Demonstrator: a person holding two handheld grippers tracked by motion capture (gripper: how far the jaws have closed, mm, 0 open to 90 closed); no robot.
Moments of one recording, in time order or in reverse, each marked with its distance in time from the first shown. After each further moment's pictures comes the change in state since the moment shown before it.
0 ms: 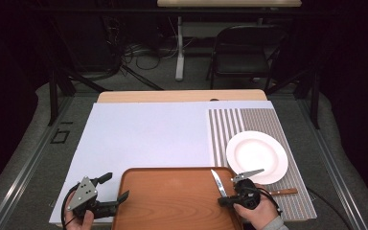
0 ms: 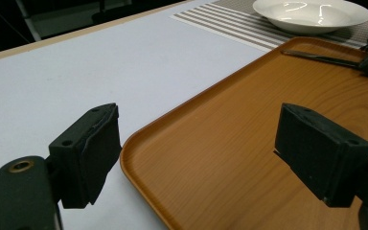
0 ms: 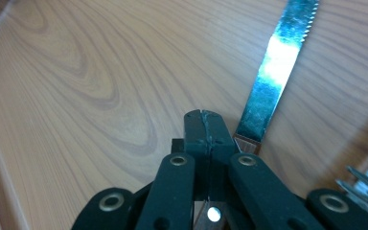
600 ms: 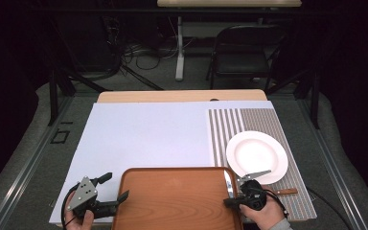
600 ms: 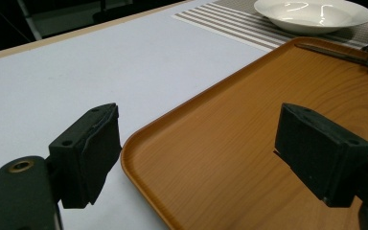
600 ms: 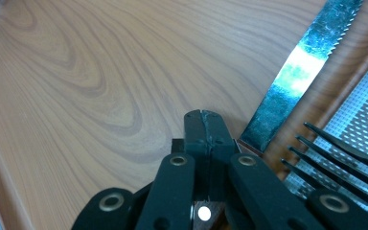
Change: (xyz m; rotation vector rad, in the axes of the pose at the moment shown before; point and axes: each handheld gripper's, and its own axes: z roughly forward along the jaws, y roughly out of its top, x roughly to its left) left arm 0.000 0.000 0.000 0.001 0.004 -0.003; right arm -0.007 -0.008 -0.010 0.000 -0.018 0.046
